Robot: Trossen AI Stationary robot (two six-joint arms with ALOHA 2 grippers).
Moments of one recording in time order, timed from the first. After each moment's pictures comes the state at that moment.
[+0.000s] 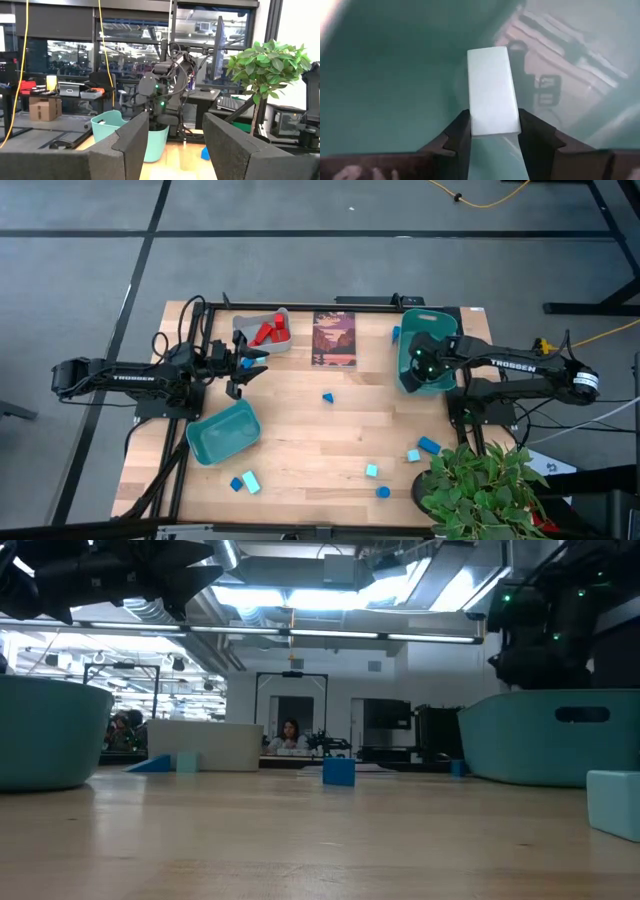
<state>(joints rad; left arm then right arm) 0.22 0.69 0.16 0.86 0.14 -0.12 -0.43 1.01 0.59 -0.88 -0.03 0.57</state>
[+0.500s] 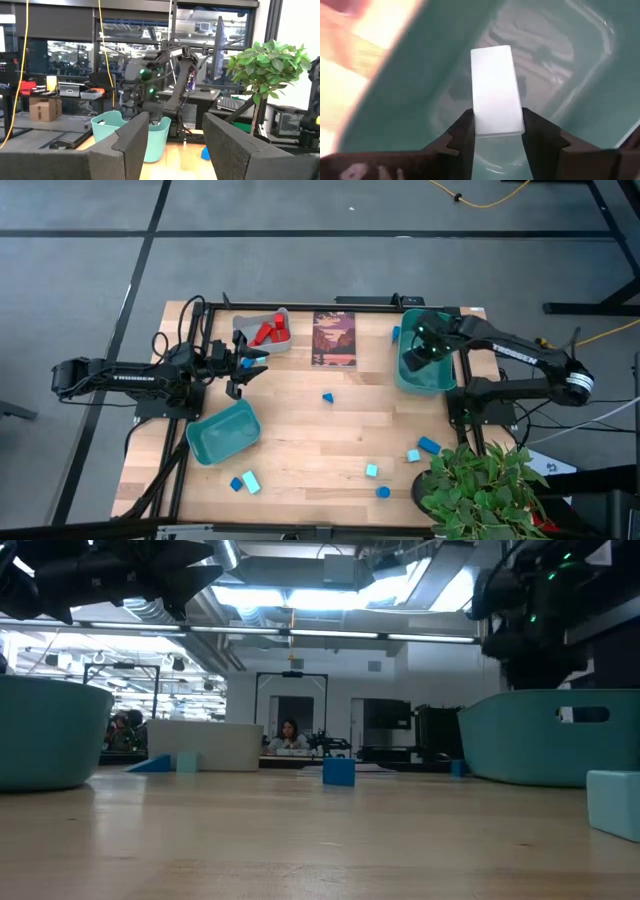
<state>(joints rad) 0.22 0.69 0.16 0.86 0.14 -0.12 -0.60 1.10 0.82 -1.07 0.09 0.49</state>
